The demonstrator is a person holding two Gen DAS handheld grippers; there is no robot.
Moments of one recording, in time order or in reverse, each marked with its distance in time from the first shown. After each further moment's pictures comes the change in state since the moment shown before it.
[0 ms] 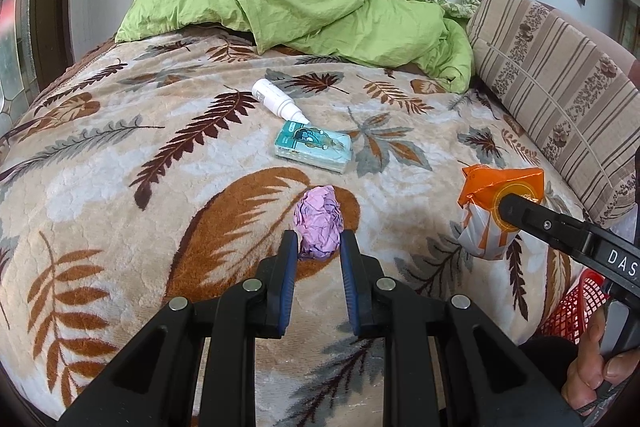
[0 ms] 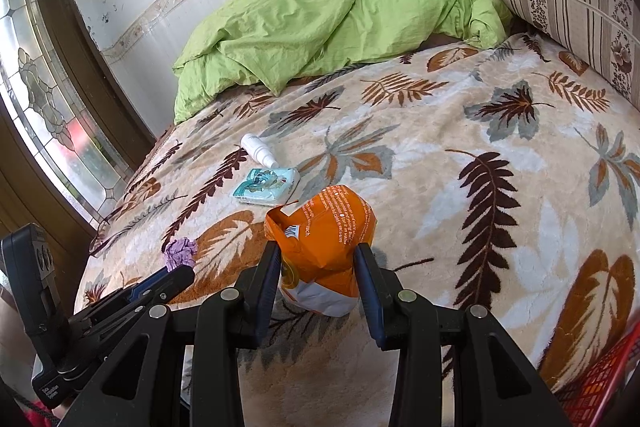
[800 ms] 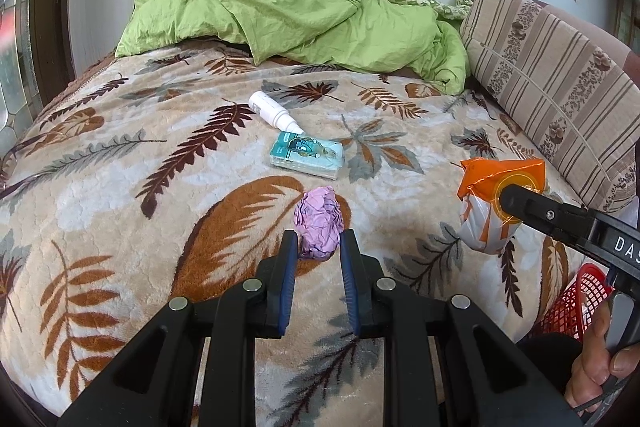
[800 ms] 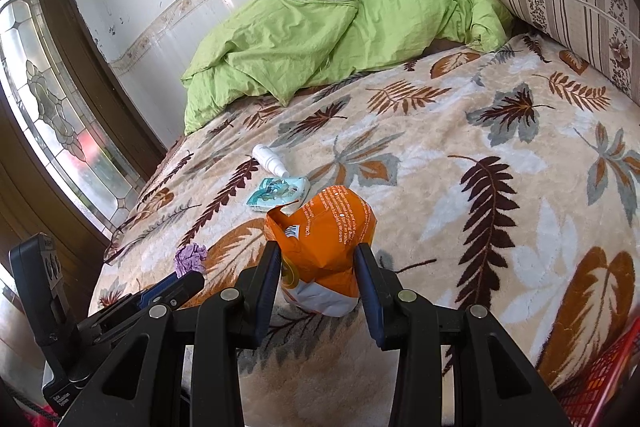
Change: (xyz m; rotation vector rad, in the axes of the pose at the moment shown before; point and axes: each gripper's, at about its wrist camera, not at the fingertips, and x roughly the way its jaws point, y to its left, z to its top) left arm -0.016 -0.012 0.002 0.027 -0.021 0.012; right arm -0.015 0.001 0.001 0.026 -0.030 0.040
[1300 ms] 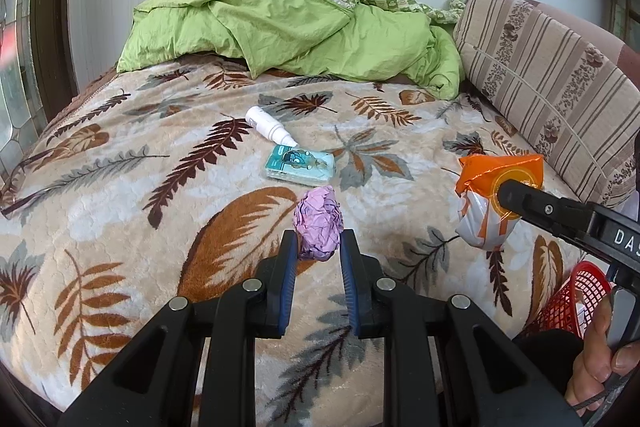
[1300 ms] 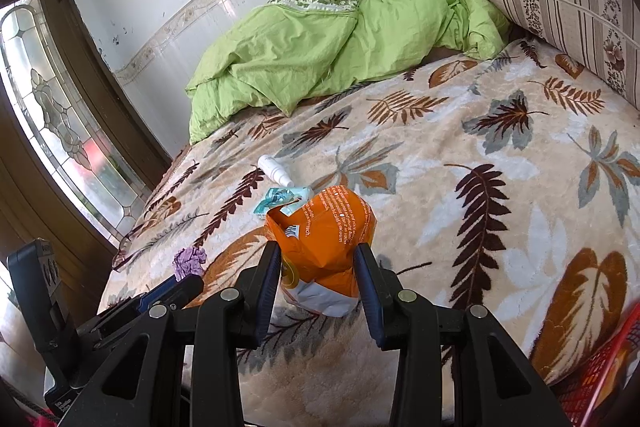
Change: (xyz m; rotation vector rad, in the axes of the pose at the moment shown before) left arm -0.019 -0.011 0.005 0.030 -0.024 0.008; right arm -0.019 0.001 0.002 0.010 -0.029 0.013
